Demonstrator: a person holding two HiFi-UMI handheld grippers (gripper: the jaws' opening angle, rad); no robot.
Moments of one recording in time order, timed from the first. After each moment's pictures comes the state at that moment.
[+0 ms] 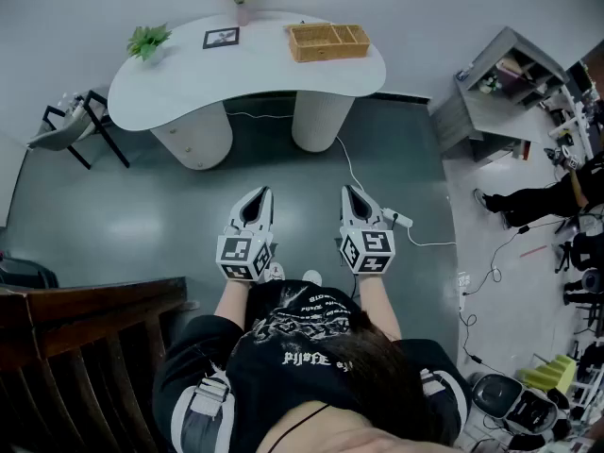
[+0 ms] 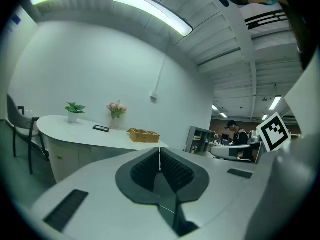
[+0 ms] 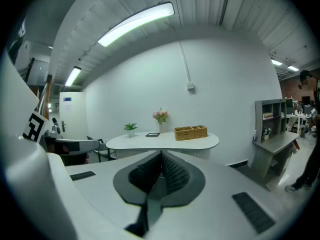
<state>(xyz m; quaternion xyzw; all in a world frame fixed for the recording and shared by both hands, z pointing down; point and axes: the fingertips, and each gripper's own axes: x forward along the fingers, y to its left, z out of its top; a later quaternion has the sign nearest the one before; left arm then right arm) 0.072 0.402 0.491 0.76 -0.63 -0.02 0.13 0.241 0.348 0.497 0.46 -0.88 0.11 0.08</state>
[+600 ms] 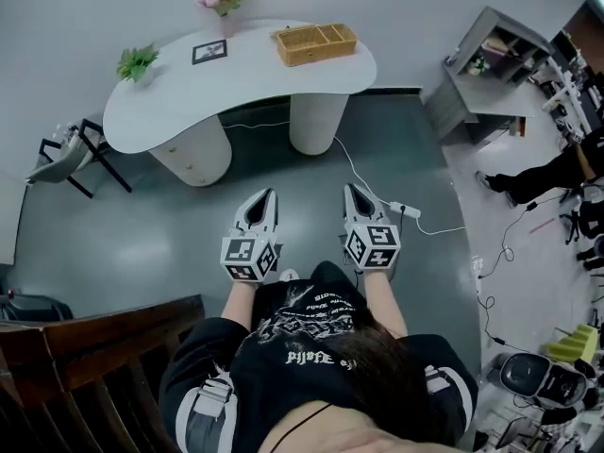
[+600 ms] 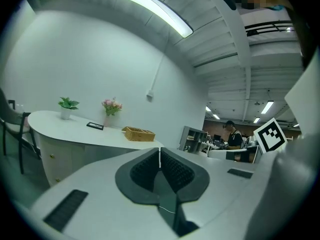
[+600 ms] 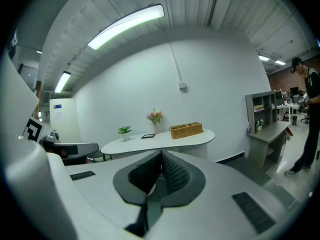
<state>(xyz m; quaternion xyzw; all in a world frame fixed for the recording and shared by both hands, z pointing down) 0.052 0.401 0.498 0.79 -0.60 -0.03 0.15 0.224 0.355 0.511 0.49 -0.86 0.15 0.06</state>
